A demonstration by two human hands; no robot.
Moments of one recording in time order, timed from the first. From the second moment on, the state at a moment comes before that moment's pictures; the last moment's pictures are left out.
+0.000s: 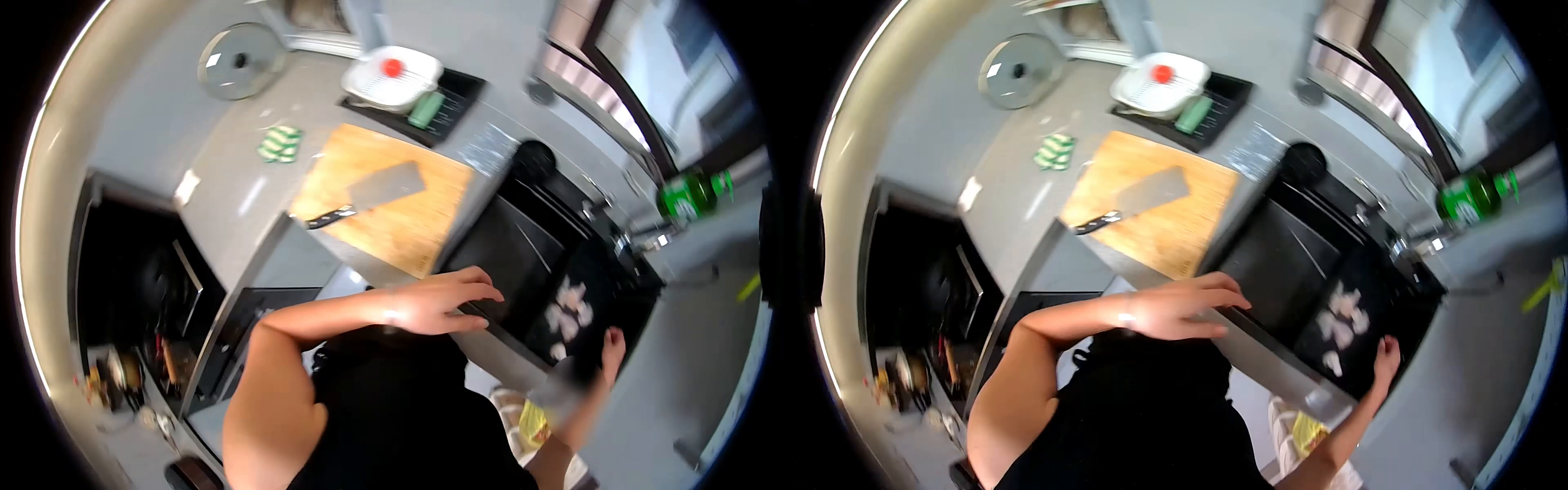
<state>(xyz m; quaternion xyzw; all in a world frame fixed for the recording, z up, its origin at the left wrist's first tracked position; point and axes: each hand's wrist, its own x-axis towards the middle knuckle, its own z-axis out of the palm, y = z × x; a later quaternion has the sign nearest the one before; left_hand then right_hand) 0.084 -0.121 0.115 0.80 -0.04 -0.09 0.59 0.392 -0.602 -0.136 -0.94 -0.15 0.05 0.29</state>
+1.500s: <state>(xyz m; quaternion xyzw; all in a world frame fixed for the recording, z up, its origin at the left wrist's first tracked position) -0.182 0.261 -0.112 0.88 0.41 0.23 0.08 0.097 -0.075 -0.032 -0.72 -0.12 0.36 0.58</state>
